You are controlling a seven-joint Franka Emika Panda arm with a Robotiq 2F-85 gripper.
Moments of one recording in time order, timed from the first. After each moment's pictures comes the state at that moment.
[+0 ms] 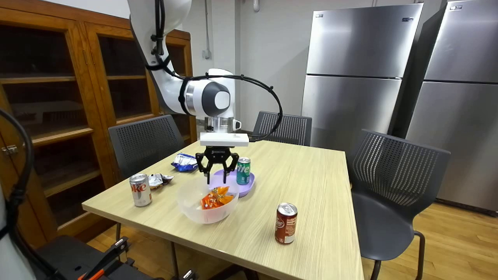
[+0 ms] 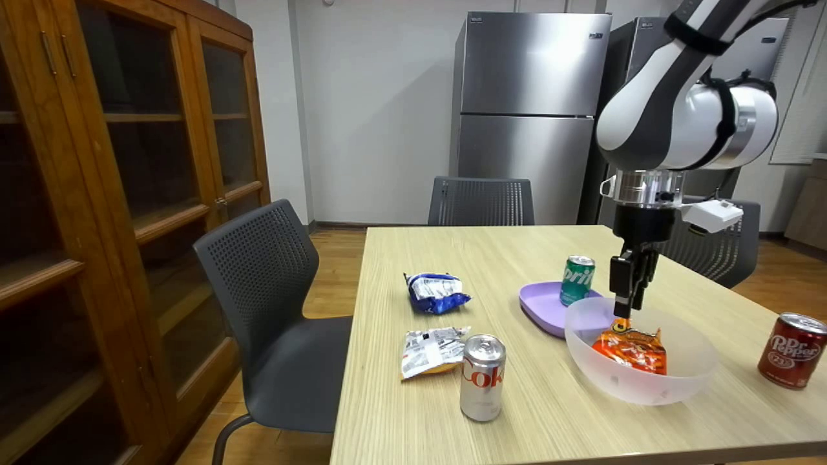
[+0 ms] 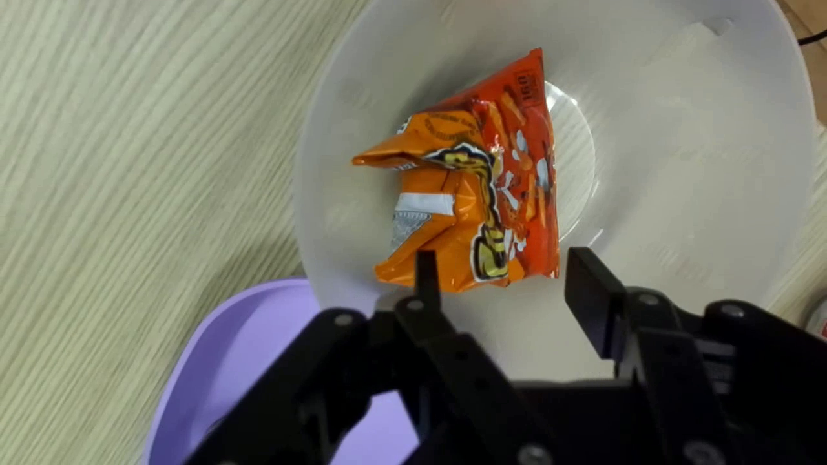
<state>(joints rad) -0.05 0.33 0.04 -2.29 -0.03 2.51 -0.71</state>
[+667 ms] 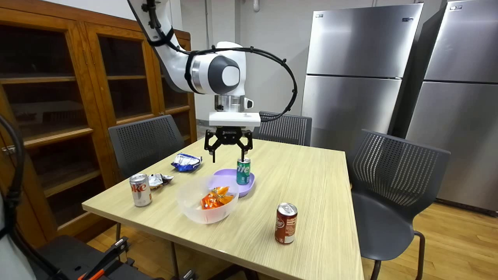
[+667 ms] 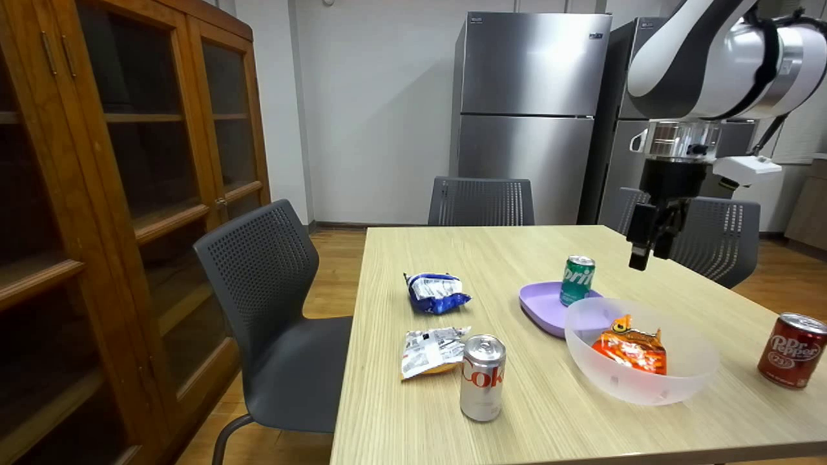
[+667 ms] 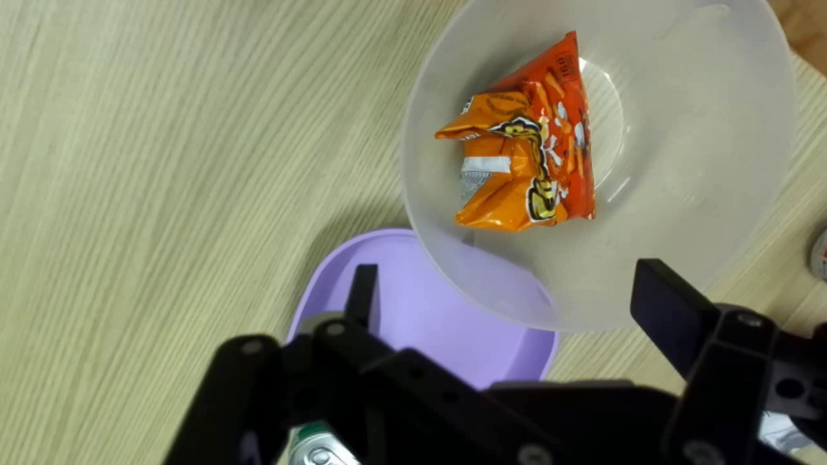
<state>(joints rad) -0.11 0.20 0.02 -2.30 0.01 2.47 -0.72</state>
